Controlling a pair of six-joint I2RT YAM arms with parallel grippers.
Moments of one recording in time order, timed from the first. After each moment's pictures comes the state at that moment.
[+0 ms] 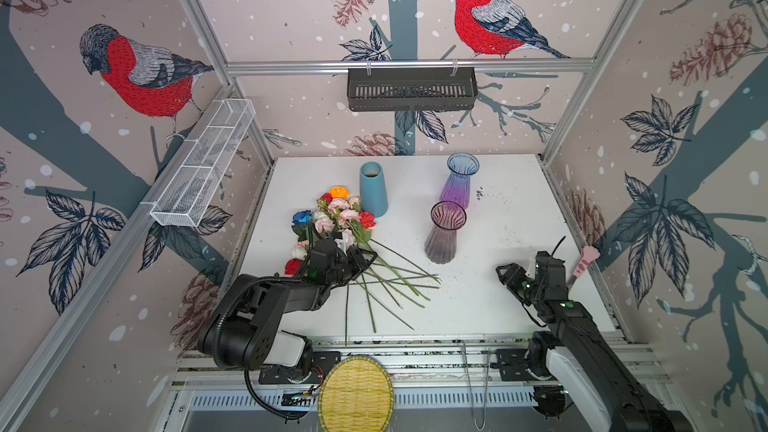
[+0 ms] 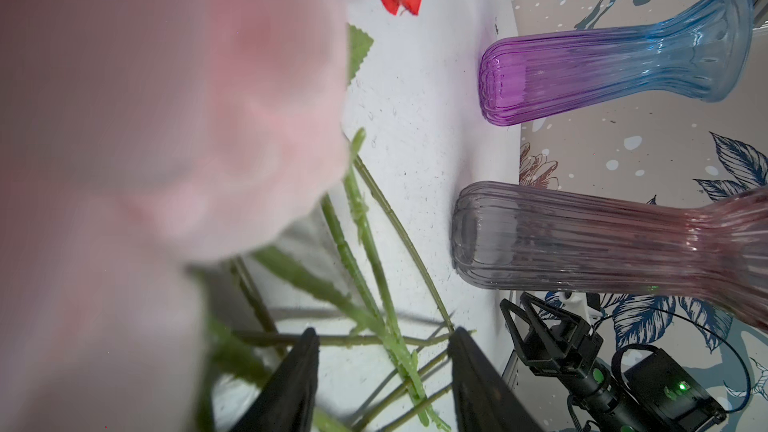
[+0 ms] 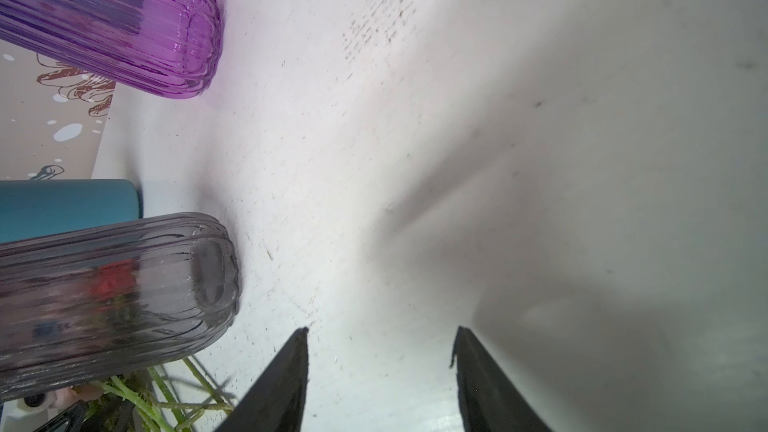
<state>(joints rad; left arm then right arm) -0.29 1.47 0.28 0.62 0.55 -0.97 0.00 0.71 0.18 -0.25 -0.28 0.76</state>
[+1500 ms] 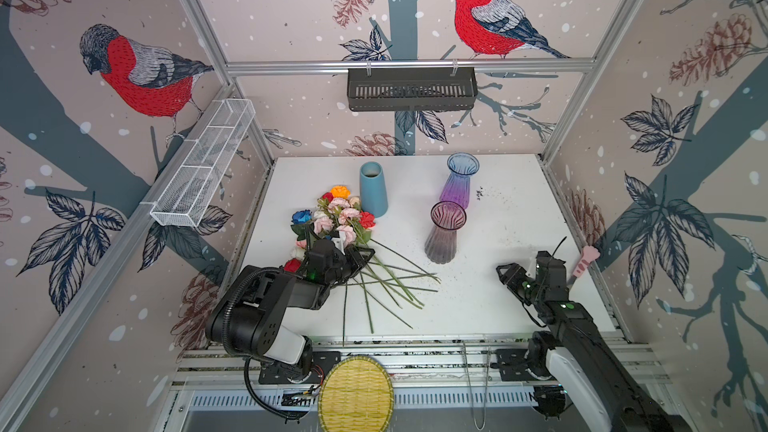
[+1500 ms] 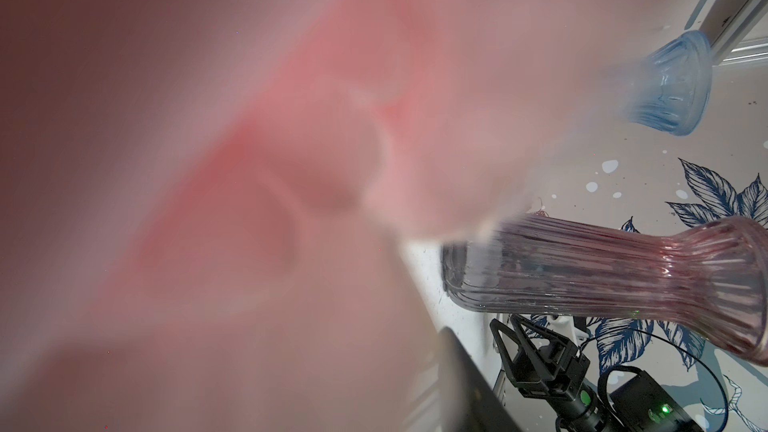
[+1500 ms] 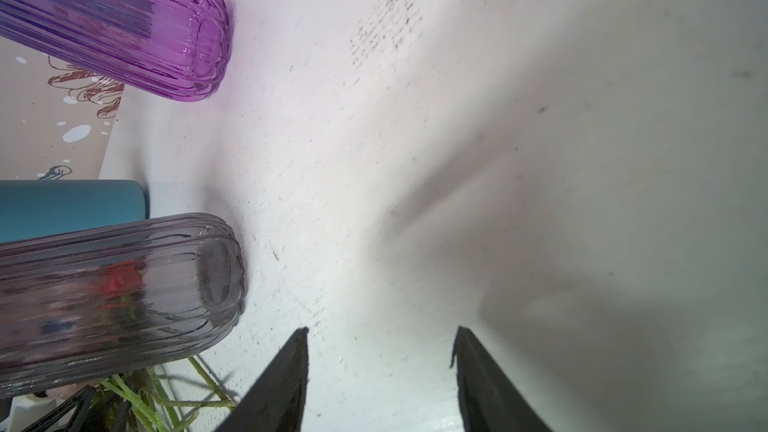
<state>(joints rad) -0.26 1.51 0.26 0.73 0.55 -1.02 0.00 0.69 0.17 -0.26 -0.28 0.76</state>
